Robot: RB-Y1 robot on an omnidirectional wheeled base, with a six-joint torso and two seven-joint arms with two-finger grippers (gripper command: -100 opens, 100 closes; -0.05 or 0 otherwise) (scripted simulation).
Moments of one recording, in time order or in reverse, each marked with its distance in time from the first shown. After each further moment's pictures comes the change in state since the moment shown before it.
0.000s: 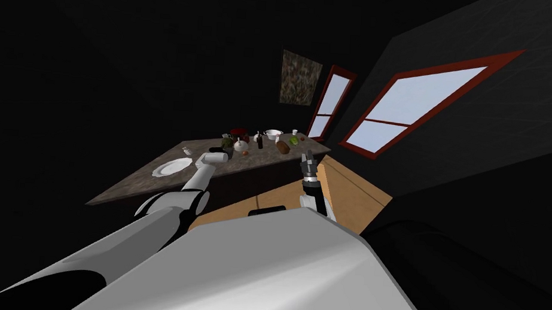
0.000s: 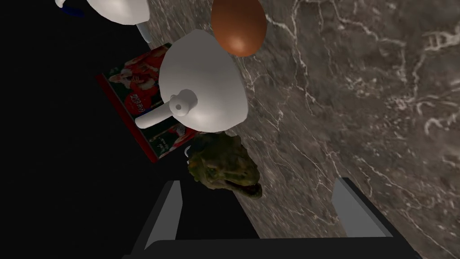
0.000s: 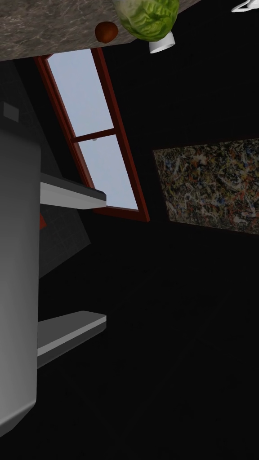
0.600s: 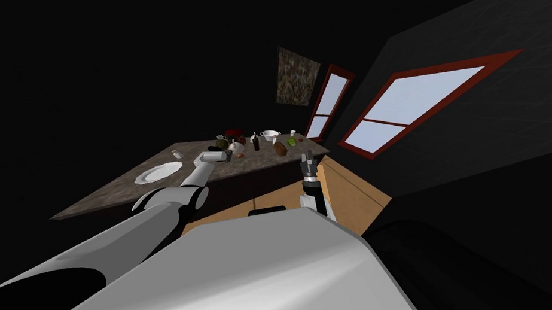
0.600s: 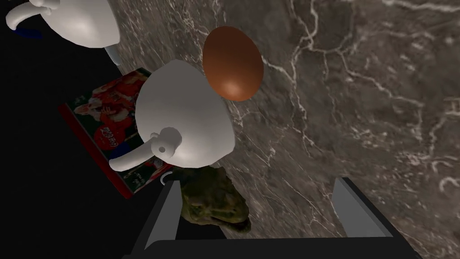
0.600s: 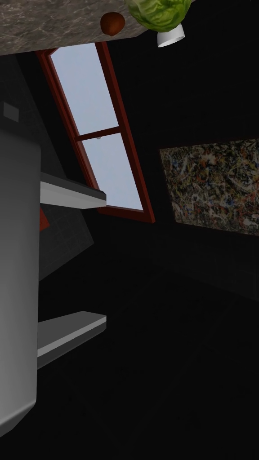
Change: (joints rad) left arm -0.066 0.026 0.004 0.133 0.044 0.087 -0.024; right arm 0.000 0.000 0.000 0.000 0.000 0.000 0.000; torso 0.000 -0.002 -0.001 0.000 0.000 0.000
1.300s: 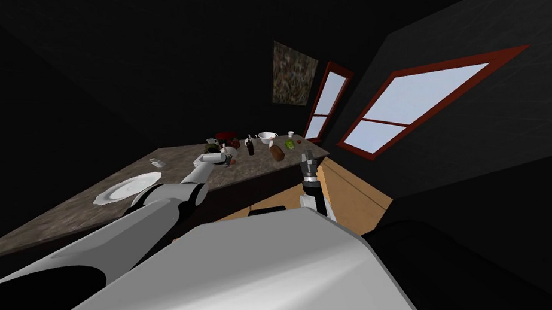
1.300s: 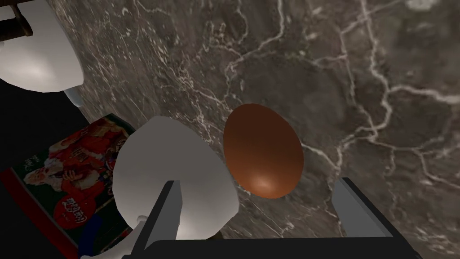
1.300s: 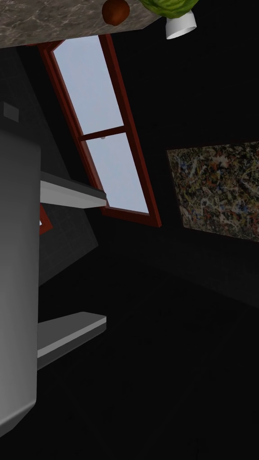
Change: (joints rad) left arm -0.052 0.012 -0.003 0.168 0.045 0.075 -0.024; right arm 0.000 0.000 0.000 0.000 0.000 0.000 0.000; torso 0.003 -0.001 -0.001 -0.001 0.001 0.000
